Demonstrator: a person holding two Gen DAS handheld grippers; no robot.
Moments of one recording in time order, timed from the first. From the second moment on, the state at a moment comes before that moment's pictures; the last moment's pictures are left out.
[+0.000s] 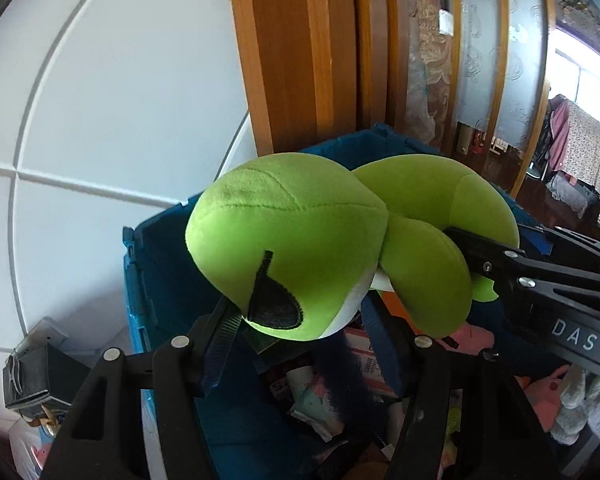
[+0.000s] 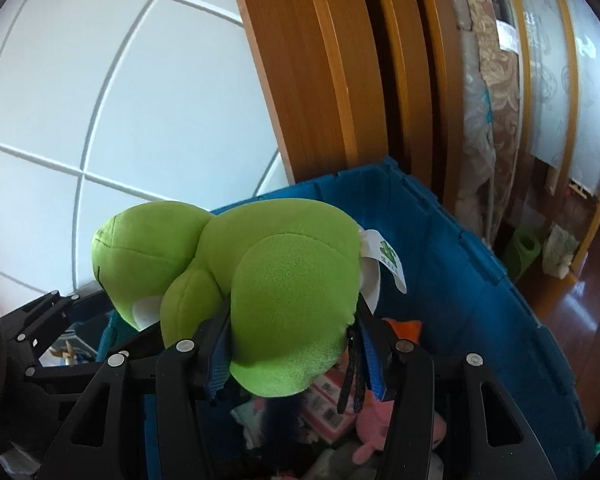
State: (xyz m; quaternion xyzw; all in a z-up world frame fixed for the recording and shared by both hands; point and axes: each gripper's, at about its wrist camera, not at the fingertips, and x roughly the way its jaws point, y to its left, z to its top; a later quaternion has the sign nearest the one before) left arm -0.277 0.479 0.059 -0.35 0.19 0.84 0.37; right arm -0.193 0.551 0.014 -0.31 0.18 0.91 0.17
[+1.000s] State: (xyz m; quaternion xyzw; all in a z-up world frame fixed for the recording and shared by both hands) left arm -0.286 0.486 0.002 -0.43 0.17 0.84 0.29; right arm -0.214 0.584 -0.055 -0.42 0.17 0.86 0.25
